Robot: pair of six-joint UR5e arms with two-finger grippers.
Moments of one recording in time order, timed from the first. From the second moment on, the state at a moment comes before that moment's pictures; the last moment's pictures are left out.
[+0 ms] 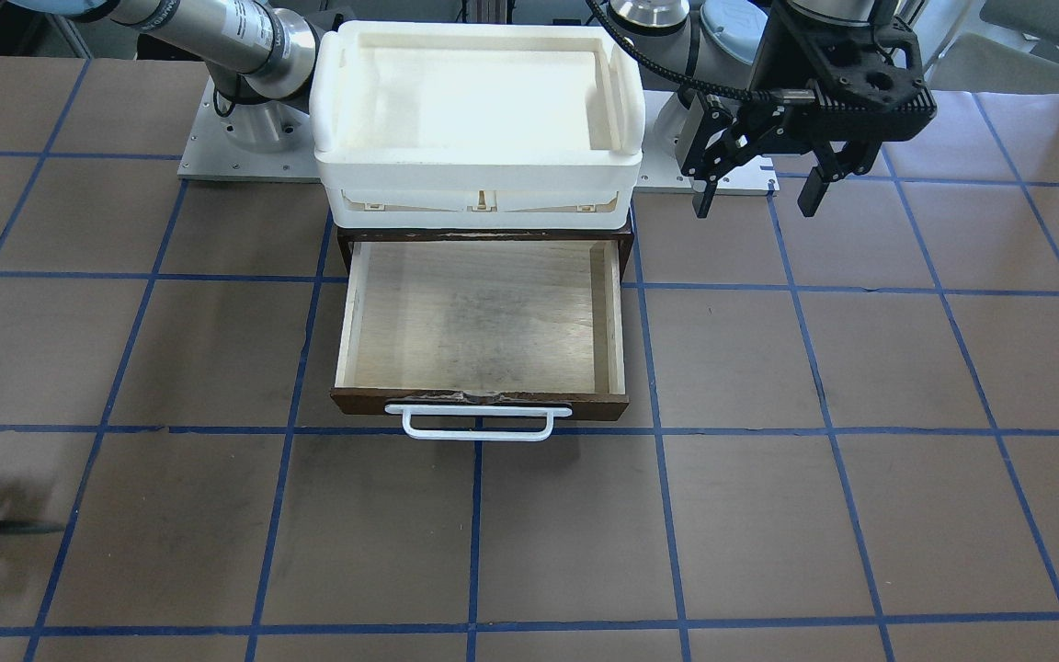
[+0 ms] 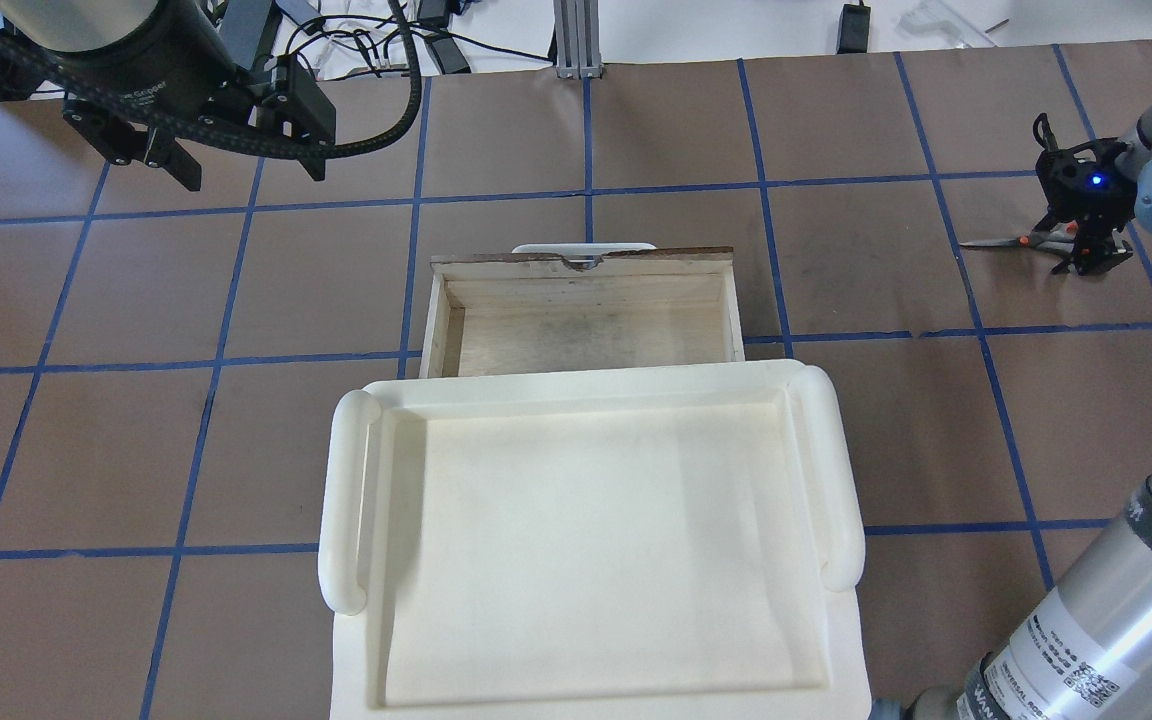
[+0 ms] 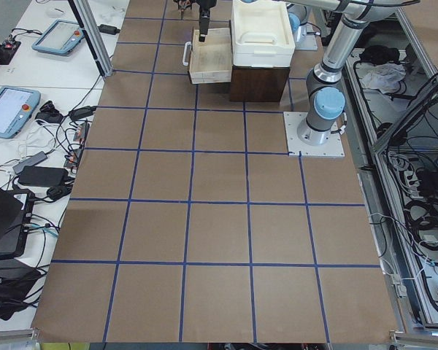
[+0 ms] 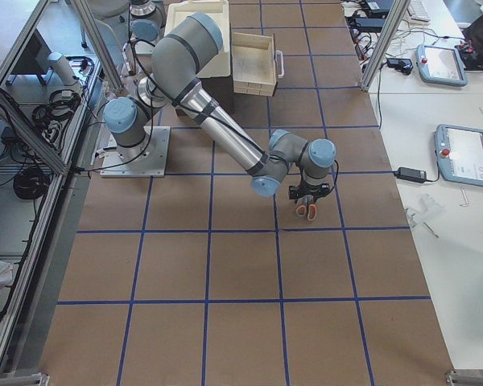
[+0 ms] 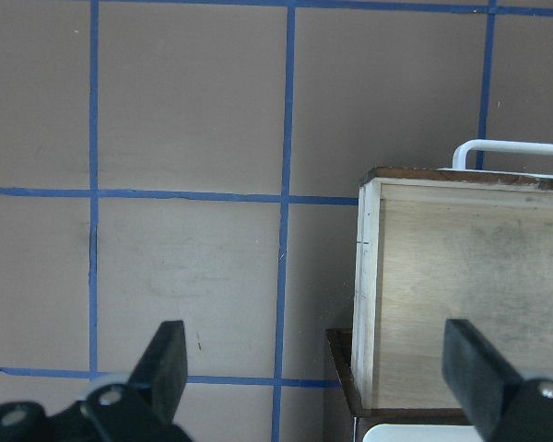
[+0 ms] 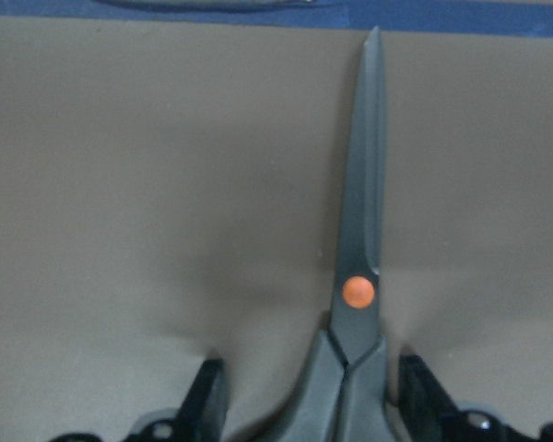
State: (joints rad) left arm -1.60 -1.54 -1.48 -1.54 1.59 -0.08; right arm 1.03 -0.89 1.50 -2.21 -1.54 -2.16
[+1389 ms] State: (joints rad) left arm -1.60 -1.54 -1.48 -1.54 1.59 -0.08; right arm 1.19 -1.19 1.50 -2.04 -1.54 -1.83
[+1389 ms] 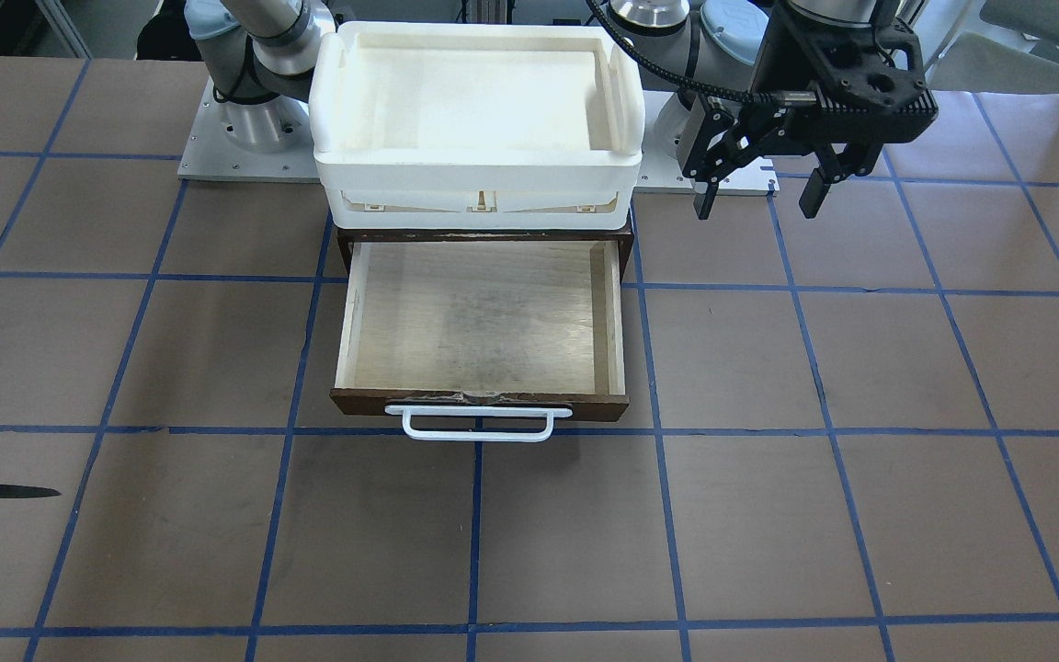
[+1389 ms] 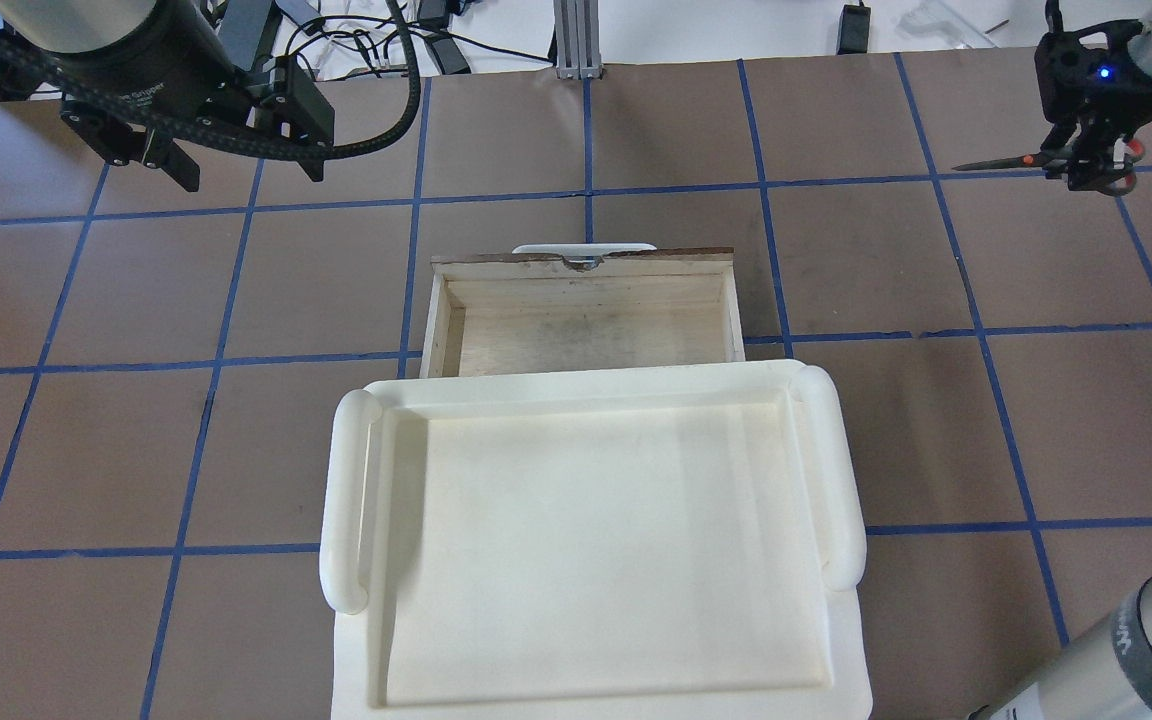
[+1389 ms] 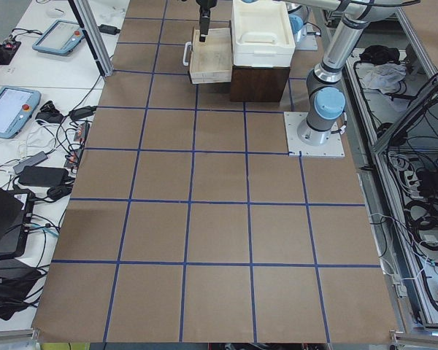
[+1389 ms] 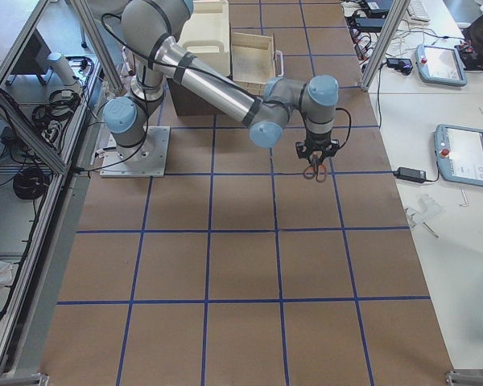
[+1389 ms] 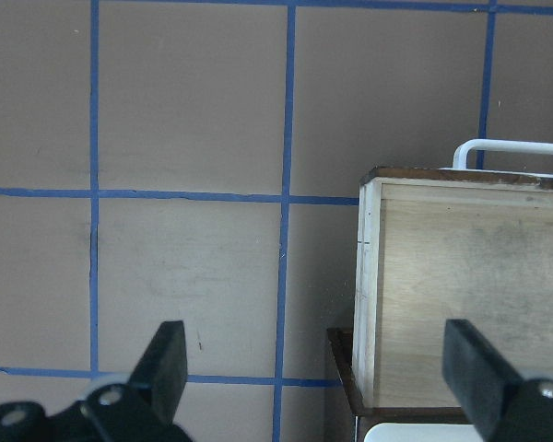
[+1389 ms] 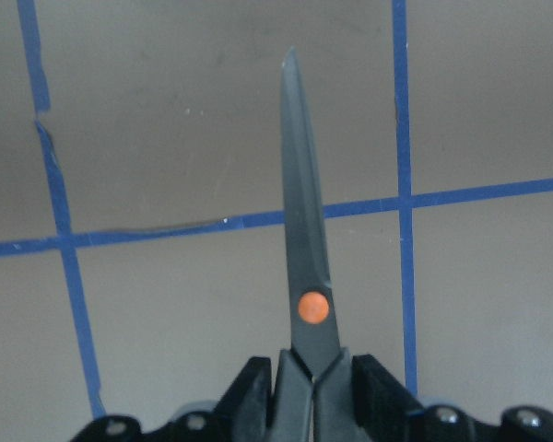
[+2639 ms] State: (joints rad) left arm -1.61 -1.54 -1.48 -1.54 1.59 -0.08; right arm 1.90 -1.34 1.57 -1.91 -1.63 -0.99
